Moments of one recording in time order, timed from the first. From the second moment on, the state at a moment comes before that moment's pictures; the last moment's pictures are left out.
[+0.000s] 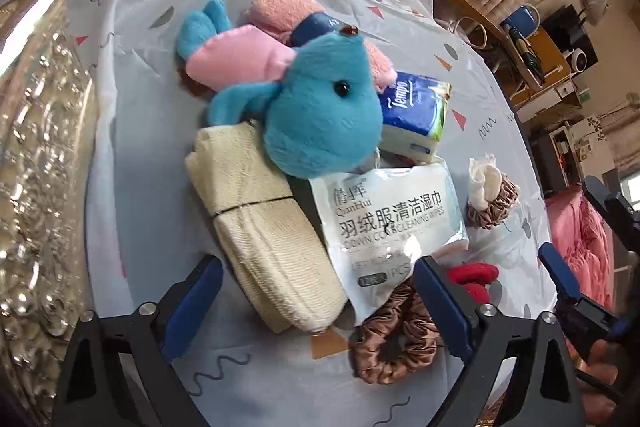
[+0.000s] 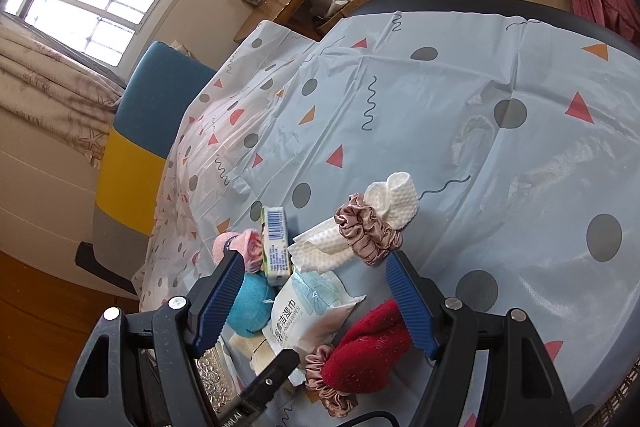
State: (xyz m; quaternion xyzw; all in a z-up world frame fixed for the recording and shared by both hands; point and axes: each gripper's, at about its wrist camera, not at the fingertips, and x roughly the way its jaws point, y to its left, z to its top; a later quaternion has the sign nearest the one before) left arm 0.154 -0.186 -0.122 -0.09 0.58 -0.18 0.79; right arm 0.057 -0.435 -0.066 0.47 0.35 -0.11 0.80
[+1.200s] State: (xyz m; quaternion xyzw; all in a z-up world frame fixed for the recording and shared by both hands) left arm 0.091 -0.152 -0.063 0.01 0.50 -0.21 0.84; right arm 0.104 -0.341 -0.075 0.25 0.50 0.03 0.83
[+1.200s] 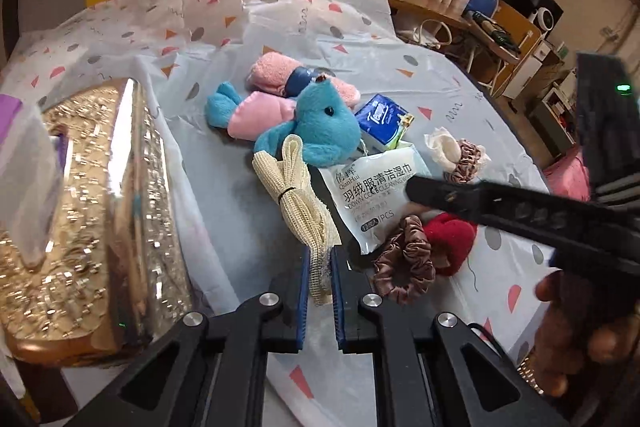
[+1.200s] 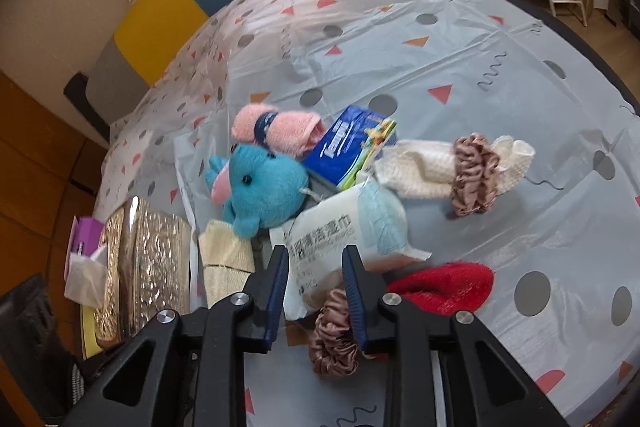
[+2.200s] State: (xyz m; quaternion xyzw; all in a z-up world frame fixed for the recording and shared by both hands) left arm 0.060 0.072 0.049 -0.13 0.34 -0.13 0.92; right arm 0.098 -0.271 -0.121 0.02 0.62 0.01 0.79
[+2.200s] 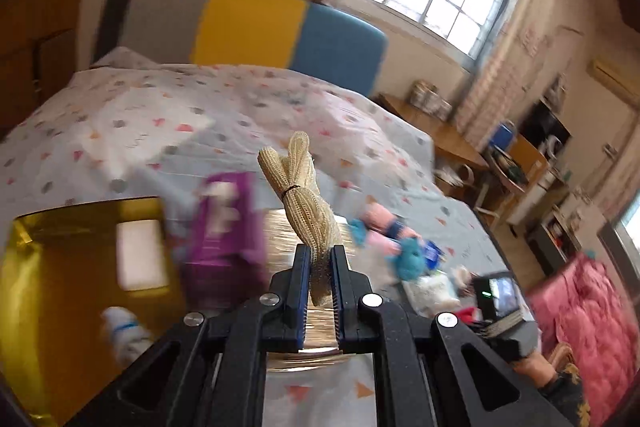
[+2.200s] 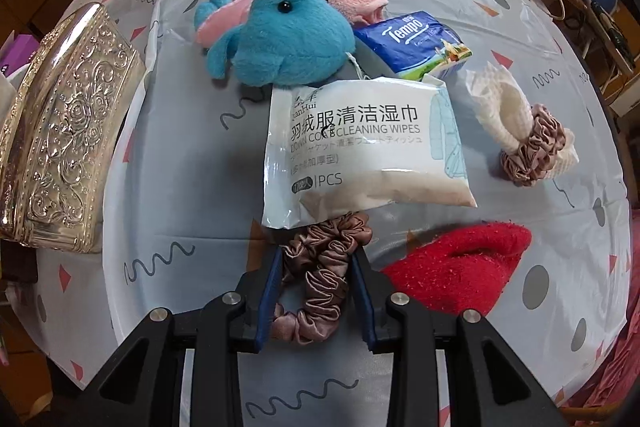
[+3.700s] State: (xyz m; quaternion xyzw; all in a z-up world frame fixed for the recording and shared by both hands) left arm 0.012 0.203 -0.031 -0.10 0.36 0.15 0.91; right arm 0.061 -0.162 -0.122 -0.15 0.58 0.08 0.79
